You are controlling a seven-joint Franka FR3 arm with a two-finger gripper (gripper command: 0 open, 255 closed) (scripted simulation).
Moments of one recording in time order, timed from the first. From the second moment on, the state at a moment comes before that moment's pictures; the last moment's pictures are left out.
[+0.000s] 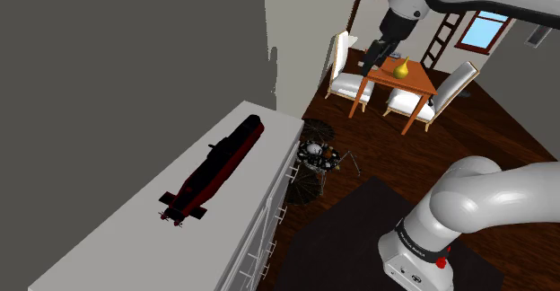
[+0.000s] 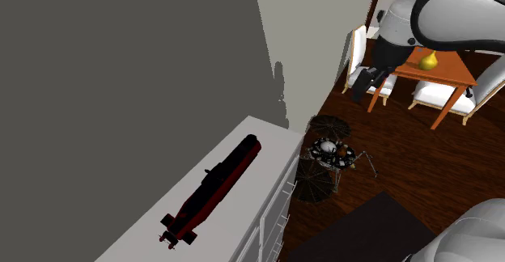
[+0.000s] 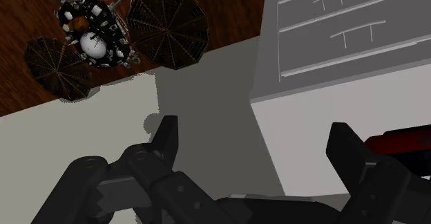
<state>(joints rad) 0.02 -0.77 0.00 -2.28 -0.12 1.72 -0.13</state>
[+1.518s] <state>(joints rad) 0.05 -0.49 0.47 -2.27 0.10 1.92 0.56</state>
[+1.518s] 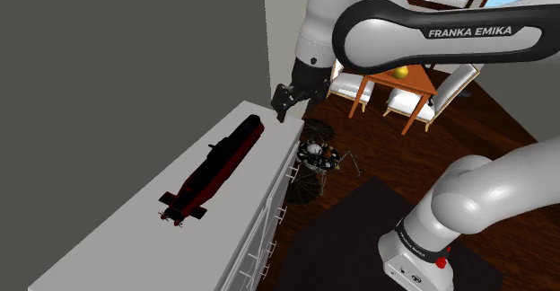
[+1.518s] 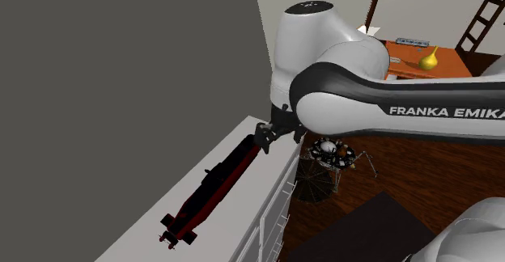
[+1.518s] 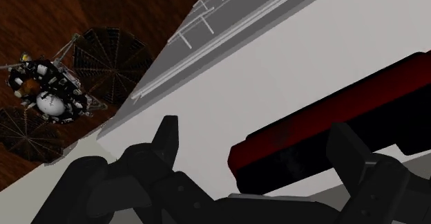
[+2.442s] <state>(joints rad) 0.05 0.06 0.74 -1.88 -0.13 1.99 1.11</state>
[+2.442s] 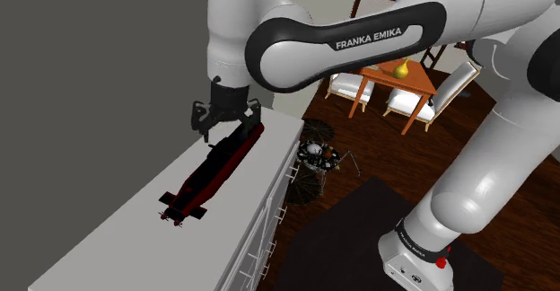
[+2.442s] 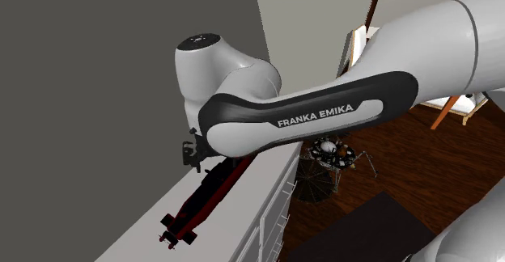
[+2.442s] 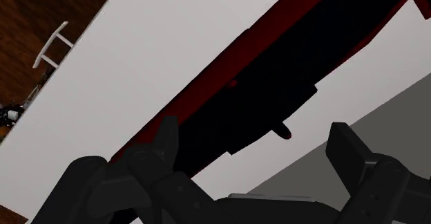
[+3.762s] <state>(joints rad) 0.08 0.16 0.74 -1.91 -0.21 2.08 1.20</state>
